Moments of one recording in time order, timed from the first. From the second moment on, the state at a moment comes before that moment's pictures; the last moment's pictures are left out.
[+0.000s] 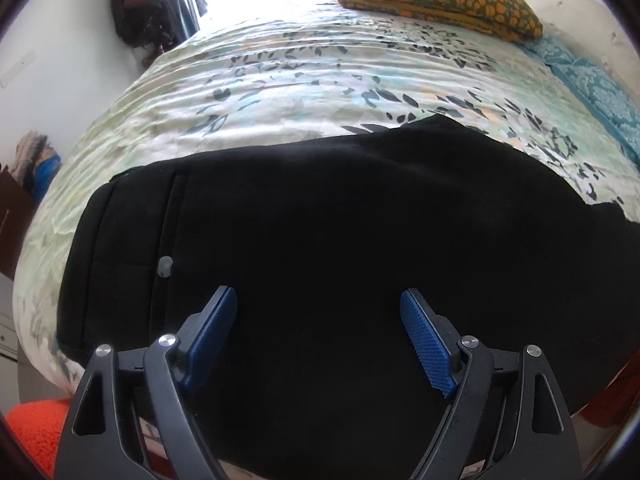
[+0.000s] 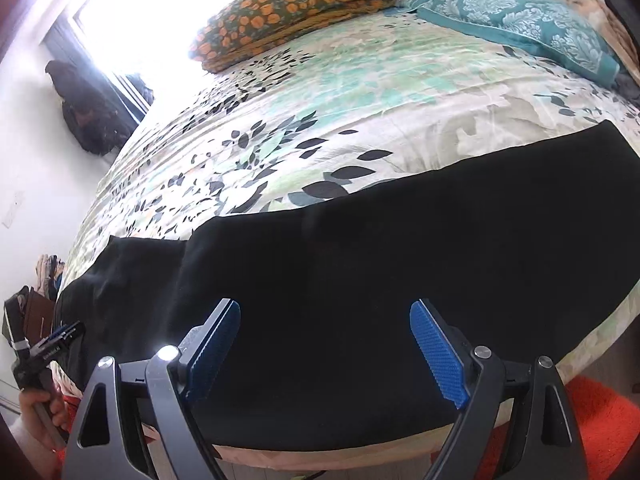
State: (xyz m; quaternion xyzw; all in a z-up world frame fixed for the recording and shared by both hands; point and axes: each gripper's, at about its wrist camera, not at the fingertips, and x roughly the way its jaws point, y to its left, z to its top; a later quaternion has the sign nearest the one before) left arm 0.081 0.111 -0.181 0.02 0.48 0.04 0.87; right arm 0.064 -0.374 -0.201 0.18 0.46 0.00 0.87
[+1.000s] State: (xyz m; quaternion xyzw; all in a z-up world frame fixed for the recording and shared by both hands) left arm 0.088 0.094 -0.190 0.05 0.48 0.07 0.87; right arm -0.018 -0.701 -0.232 0.51 0.33 -0.04 0.79
